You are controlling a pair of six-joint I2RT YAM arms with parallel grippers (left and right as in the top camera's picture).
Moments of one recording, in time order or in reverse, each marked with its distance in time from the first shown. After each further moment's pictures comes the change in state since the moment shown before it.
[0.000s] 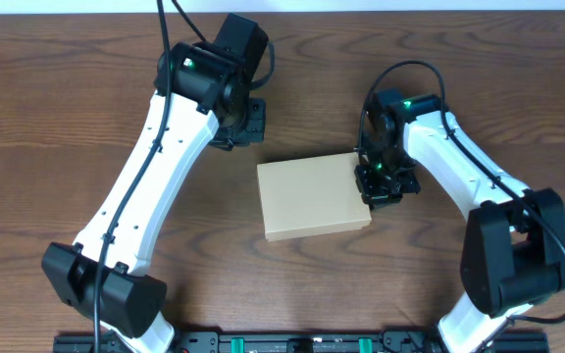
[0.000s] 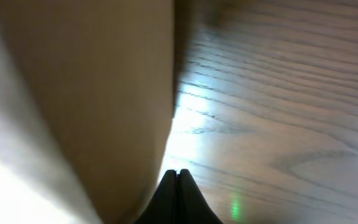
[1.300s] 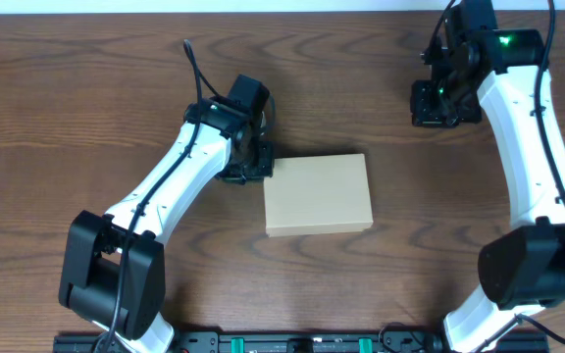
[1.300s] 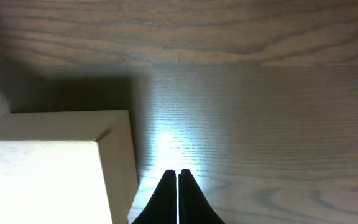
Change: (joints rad) left arm 0.004 -0.010 -0.534 0.466 0.215 -0.054; right arm -0.219 -0.001 0.509 -0.113 0.103 -0.017
